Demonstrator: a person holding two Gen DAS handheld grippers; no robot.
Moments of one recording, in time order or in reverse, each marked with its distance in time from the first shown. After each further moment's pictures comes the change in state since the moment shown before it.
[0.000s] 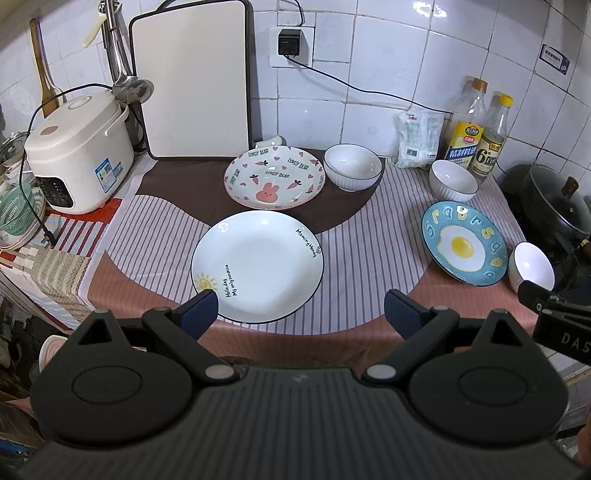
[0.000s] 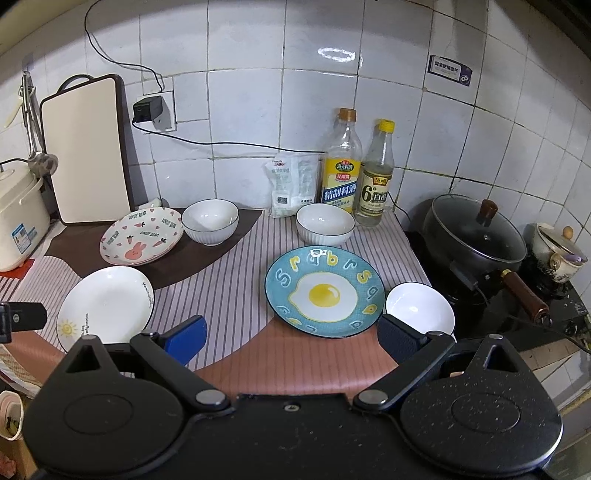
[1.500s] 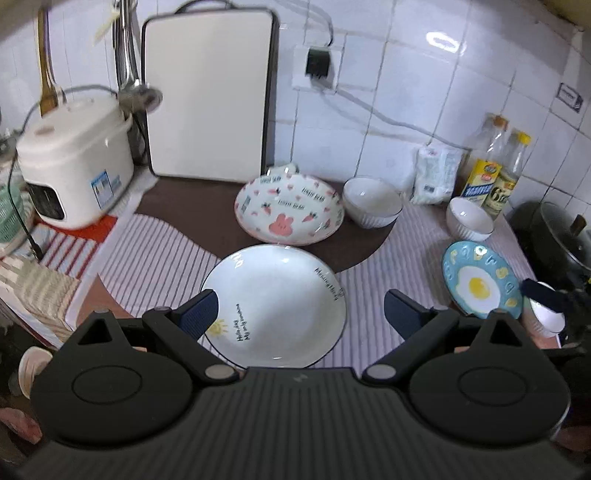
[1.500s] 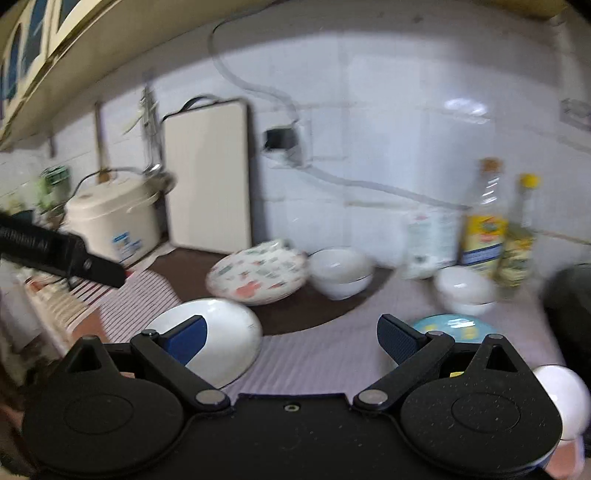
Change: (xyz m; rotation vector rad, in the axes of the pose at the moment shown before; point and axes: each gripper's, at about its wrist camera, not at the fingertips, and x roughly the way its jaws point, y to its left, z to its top) left arm 0.049 0.058 0.022 -0.053 -0.072 -0.047; right arm 0.070 0.047 -0.008 -0.162 -0.213 0.428
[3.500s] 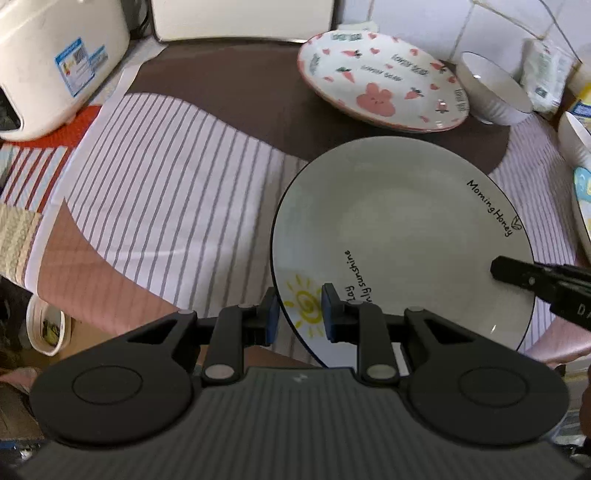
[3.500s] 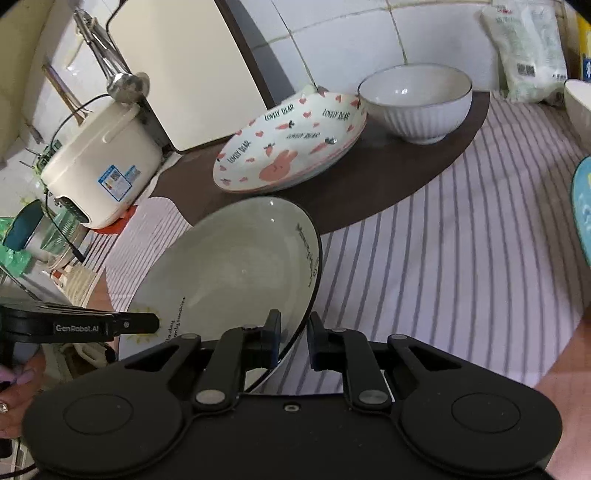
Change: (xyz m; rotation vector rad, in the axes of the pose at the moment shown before) left arm 0.179 0.085 -0.030 -0.022 0.336 0.051; right arm 0.182 -0.004 -0.044 0.287 0.399 0.216
